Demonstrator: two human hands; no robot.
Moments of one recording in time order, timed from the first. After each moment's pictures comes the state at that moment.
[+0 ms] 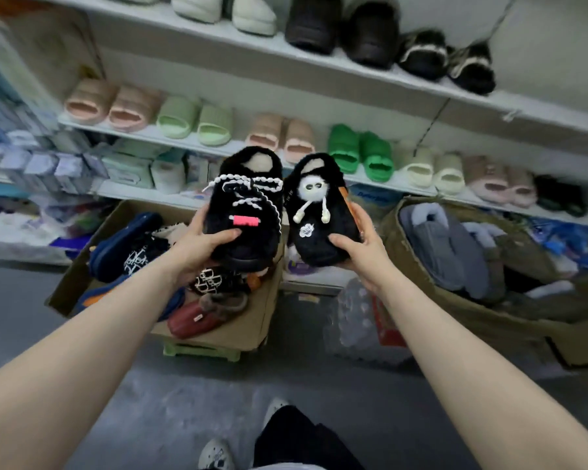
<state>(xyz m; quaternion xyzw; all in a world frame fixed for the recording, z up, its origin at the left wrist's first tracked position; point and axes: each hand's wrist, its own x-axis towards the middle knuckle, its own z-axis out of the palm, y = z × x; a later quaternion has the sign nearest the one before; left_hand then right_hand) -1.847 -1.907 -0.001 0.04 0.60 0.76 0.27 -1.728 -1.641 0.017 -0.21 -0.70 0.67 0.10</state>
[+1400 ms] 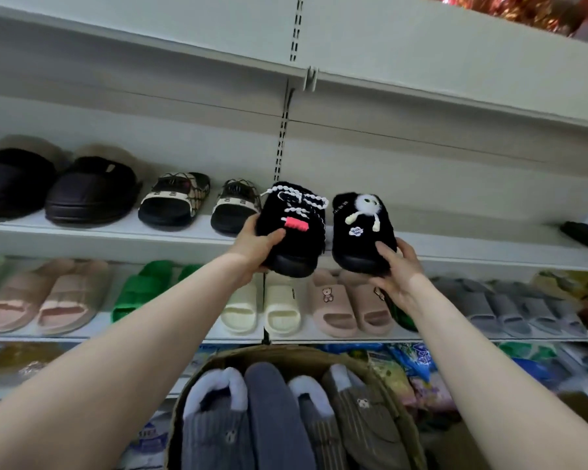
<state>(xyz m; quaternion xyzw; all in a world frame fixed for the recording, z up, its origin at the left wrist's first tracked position) -1.870 -1.218 0.202 0.15 0.65 0.72 0.20 -1.729 -0.997 0.190 -0.30 -0.56 0.72 0.28</state>
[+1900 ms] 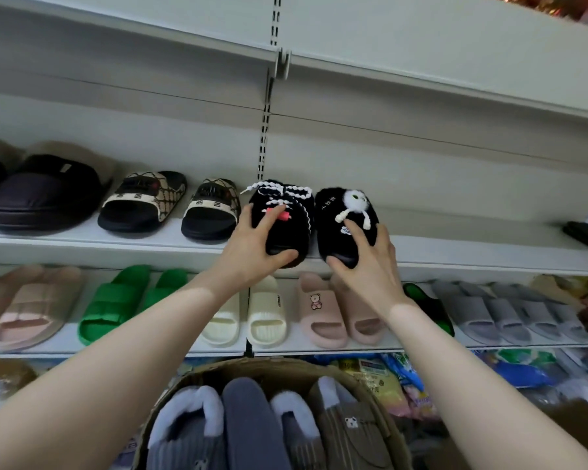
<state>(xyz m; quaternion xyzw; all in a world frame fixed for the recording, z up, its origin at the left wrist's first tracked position) -1.885 -1.174 0.189 0.38 0.84 0.38 -0.08 -1.752 -0.986 0.183 -0.23 -0.92 0.14 0.27</state>
